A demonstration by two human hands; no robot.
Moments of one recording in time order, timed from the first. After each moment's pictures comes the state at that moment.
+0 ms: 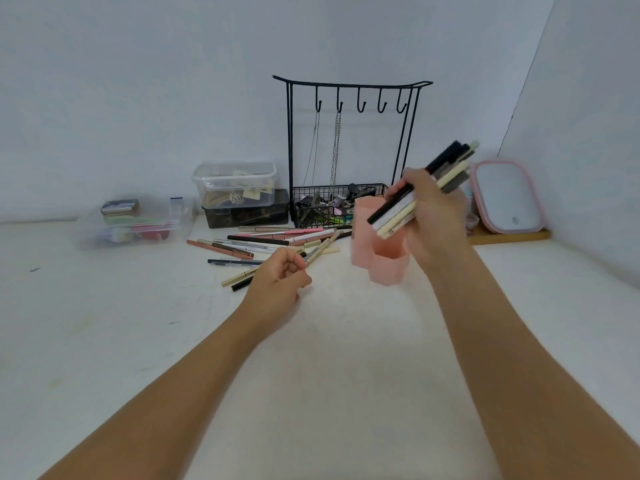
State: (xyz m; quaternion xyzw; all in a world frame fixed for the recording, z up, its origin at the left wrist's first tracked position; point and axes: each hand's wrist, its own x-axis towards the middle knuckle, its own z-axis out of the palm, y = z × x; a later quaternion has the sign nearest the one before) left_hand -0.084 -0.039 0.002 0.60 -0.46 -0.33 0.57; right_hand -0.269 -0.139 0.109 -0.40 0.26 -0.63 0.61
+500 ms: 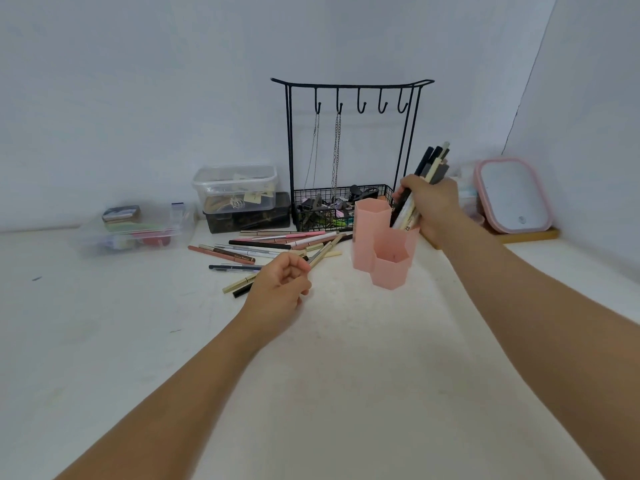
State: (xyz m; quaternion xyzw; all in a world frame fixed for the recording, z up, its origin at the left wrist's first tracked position) left_hand -0.080 -0.047 -0.002 0.60 -0.44 -0.33 0.58; right_hand -0.271 -0.226 0.099 -0.50 0.42 -0.56 0.51
